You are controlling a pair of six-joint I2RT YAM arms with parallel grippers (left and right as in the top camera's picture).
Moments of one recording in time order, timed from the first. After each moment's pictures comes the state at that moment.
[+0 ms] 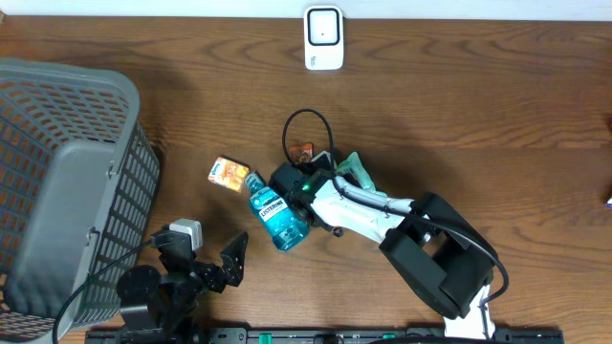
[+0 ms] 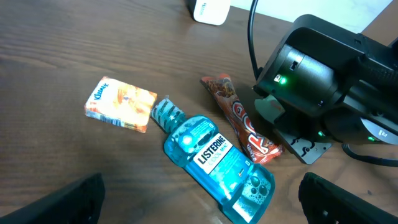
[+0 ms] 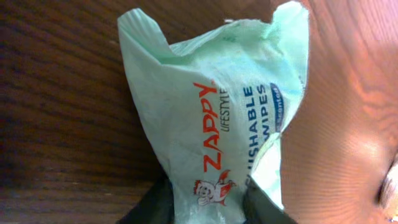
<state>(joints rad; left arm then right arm) 0.08 0.01 0.24 -0.68 0.50 -0.17 0.86 2.05 1.25 -0.80 0.65 0.36</state>
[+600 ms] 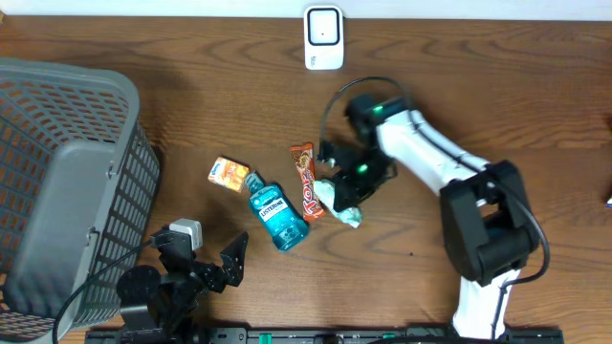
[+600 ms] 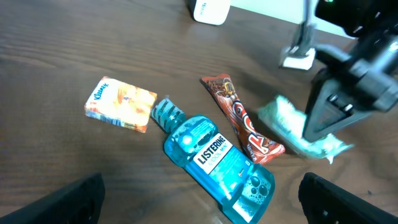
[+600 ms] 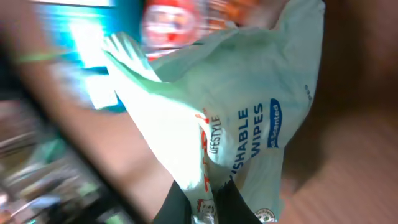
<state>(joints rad) 0.08 0.01 0.24 -0.68 0.50 -0.17 0.43 2.04 1.46 -1.19 -0.62 -0.37</state>
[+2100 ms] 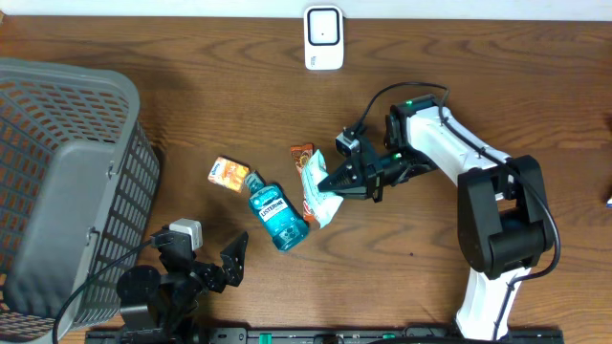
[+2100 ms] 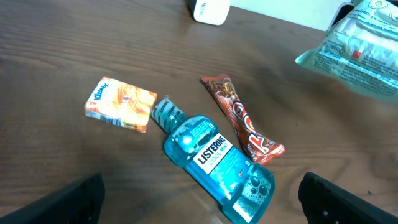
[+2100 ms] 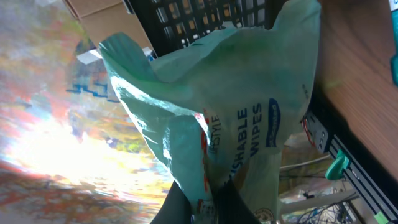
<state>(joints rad) 0.08 0.01 0.24 -0.68 0.50 -0.17 0.31 2.04 1.40 -1.70 -1.53 -0.50</state>
